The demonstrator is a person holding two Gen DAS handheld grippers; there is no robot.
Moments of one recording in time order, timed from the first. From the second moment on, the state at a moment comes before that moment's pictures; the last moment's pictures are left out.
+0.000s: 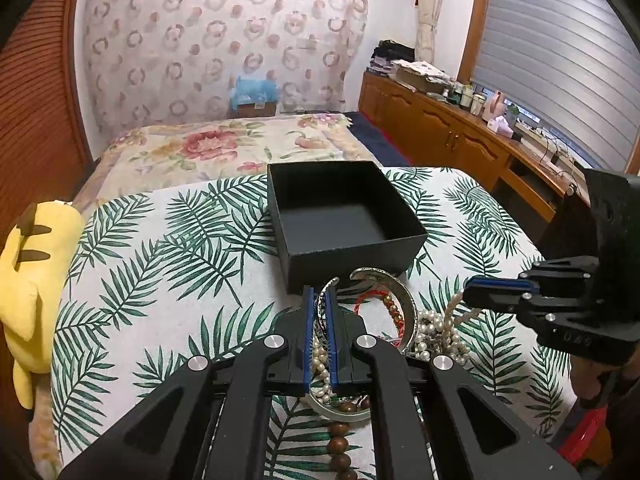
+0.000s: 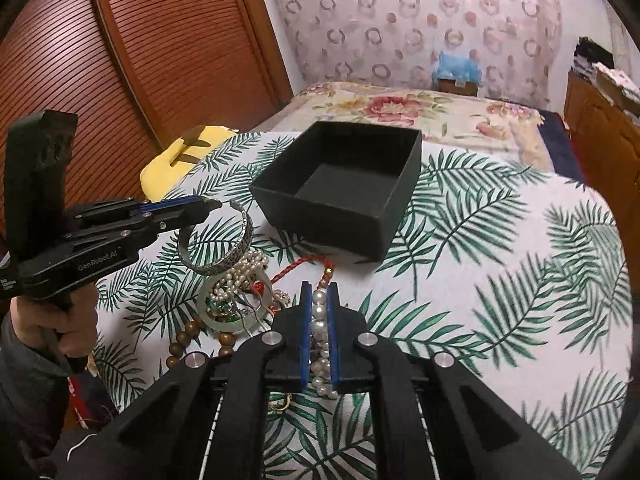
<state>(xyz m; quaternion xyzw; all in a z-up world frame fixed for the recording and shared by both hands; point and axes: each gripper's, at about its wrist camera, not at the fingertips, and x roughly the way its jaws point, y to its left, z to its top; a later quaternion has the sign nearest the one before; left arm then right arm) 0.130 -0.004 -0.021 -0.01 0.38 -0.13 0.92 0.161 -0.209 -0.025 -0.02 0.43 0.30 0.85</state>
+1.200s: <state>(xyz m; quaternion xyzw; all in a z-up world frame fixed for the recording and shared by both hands) 0.164 0.009 0.006 -0.02 0.36 -0.11 0.93 0.180 -0.240 0.157 -0.03 0.25 0.28 0.93</state>
